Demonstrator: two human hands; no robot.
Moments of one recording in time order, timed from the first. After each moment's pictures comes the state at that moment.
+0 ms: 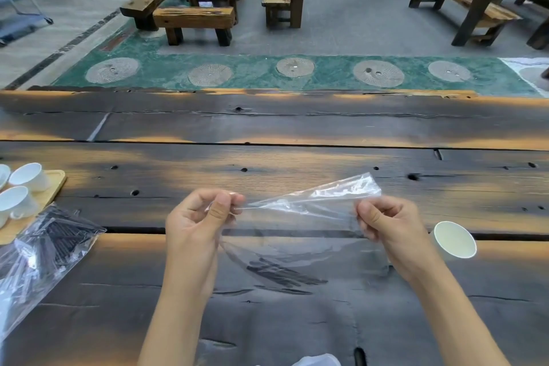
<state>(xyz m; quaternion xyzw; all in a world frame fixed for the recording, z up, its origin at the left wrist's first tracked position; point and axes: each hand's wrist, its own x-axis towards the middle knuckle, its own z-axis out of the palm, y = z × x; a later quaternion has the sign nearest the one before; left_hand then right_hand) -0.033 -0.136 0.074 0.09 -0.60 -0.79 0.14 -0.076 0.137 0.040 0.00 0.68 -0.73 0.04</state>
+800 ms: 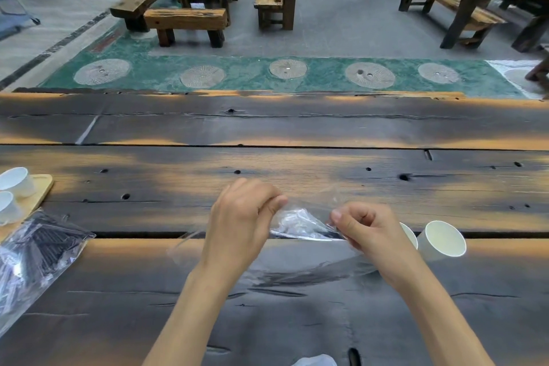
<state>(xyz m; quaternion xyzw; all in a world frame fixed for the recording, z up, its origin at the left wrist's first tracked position) -0.068 -0.107 0.070 -0.16 -0.90 -0.32 0.24 -0.063 0.117 0.059 -0.06 0.75 -0.65 0.07</state>
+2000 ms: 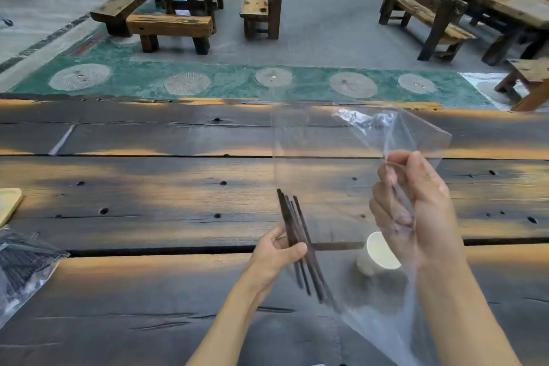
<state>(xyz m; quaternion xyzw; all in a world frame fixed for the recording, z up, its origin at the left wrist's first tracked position) -0.096 -0.054 -0.058 0.03 -0.57 -0.80 -0.20 -0.086 0.132 0.123 -0.04 0.43 -0.90 -0.05</state>
